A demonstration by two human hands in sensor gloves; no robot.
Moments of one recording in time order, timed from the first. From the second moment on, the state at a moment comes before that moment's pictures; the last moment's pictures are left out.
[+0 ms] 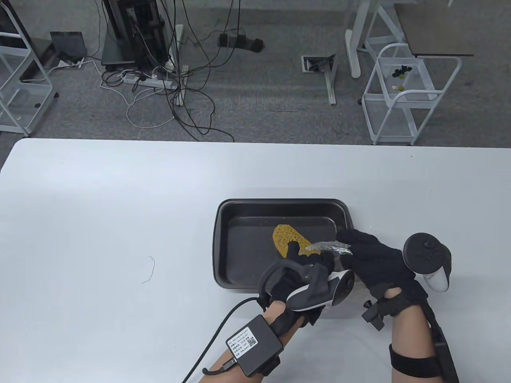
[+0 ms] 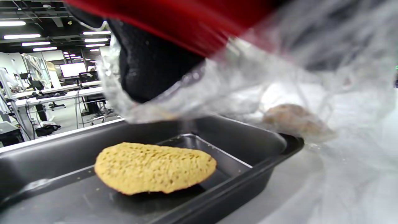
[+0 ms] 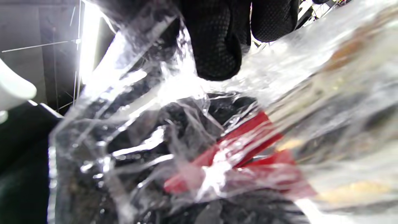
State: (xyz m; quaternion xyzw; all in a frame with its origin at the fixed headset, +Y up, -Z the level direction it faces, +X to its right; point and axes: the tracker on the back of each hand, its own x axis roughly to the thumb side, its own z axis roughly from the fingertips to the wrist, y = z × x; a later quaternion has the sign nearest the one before) left_hand 0.067 -0.642 -0.232 0.01 -0.23 -0.06 0.97; right_hand 0.241 -0.644 -0.268 0.20 0.03 0.85 0.48
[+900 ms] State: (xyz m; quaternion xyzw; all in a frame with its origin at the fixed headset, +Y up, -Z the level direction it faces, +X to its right) left_hand -0.028 -0.618 -0.202 0.03 -0.17 -0.10 0.98; right_hand 0.224 -0.639 -0.259 0.14 -0.06 0.97 0.21
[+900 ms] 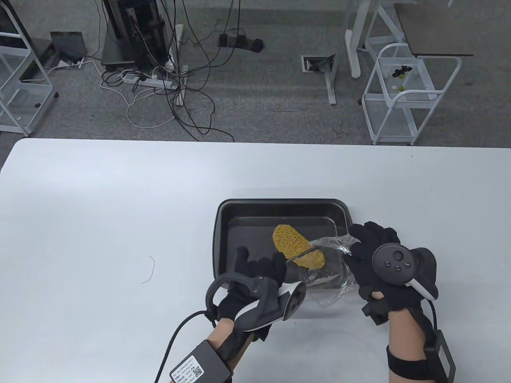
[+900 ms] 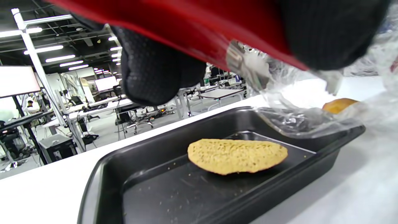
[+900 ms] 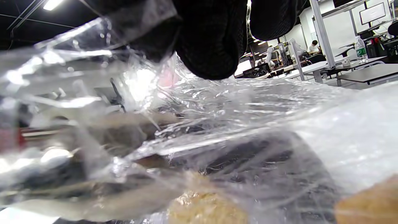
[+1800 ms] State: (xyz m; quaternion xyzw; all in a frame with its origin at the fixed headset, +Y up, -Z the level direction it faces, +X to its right) left_hand -0.152 -0.665 -0.275 -0.17 -0.04 0.11 0.98; right_hand 0.242 -0.634 -0.256 0.11 -0.07 0.97 0.22
